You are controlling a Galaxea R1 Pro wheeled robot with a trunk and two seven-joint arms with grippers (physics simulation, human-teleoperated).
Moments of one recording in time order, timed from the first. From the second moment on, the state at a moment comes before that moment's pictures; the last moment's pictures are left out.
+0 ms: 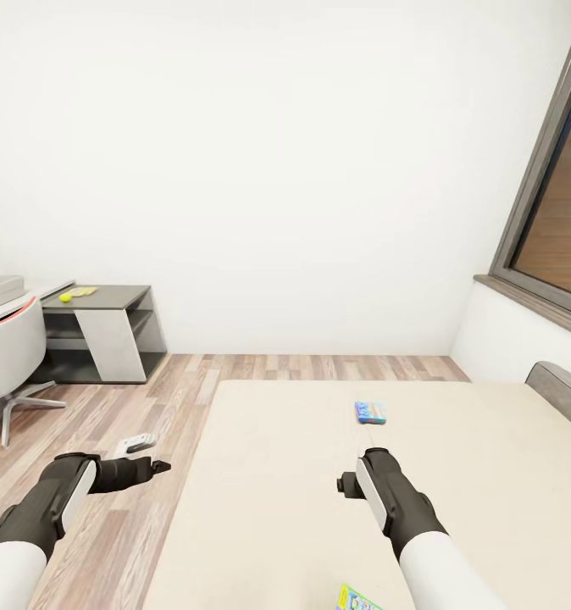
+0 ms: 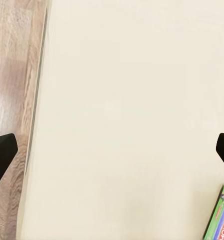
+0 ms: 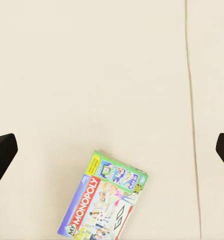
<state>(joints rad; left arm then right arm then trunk) -0.59 0.25 0.16 -0.79 0.10 0.79 -0.43 -0.62 0.16 -0.03 -0.76 -0.04 0.87 -0.25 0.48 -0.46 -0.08</state>
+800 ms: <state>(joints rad) -0.59 0.25 0.16 -0.79 0.10 0.79 -0.43 -0.62 0.15 -0.04 -0.75 -0.05 0.88 -0.25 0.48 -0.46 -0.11</state>
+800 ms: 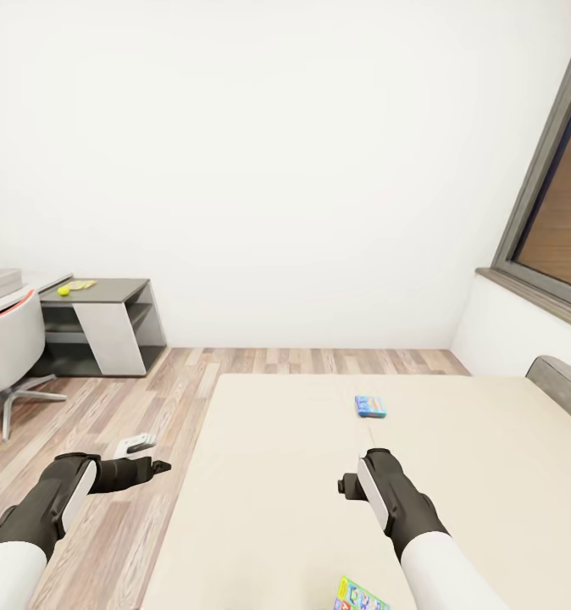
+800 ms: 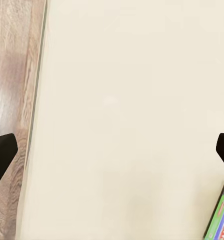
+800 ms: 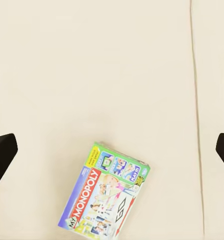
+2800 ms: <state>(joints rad) -0.55 0.30 0.13 -0.88 0.10 0.91 -1.31 -0.60 0.11 -0.05 -0.67 -0.04 0.85 -0.24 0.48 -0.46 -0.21</state>
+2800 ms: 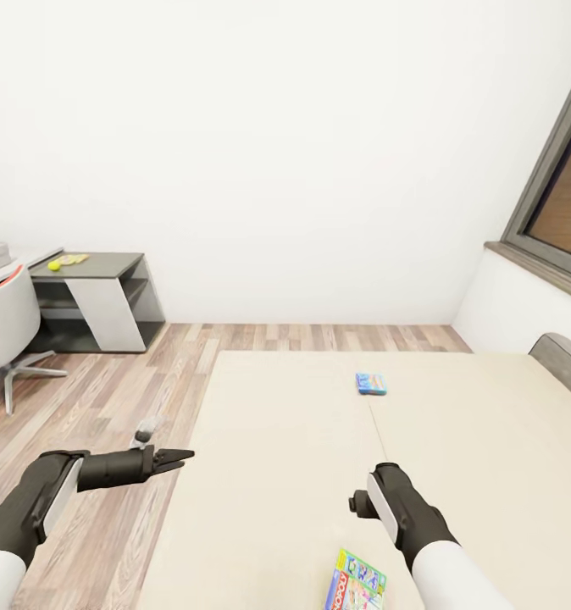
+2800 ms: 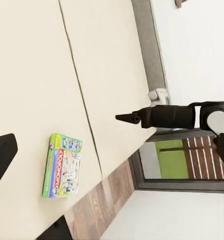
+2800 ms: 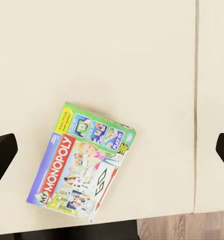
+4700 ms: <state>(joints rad) -0.55 0.30 0.14 -0.88 0.10 0.92 -1.31 -0.60 0.06 -0.08 -0.67 -0.04 0.87 -0.24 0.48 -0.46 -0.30</state>
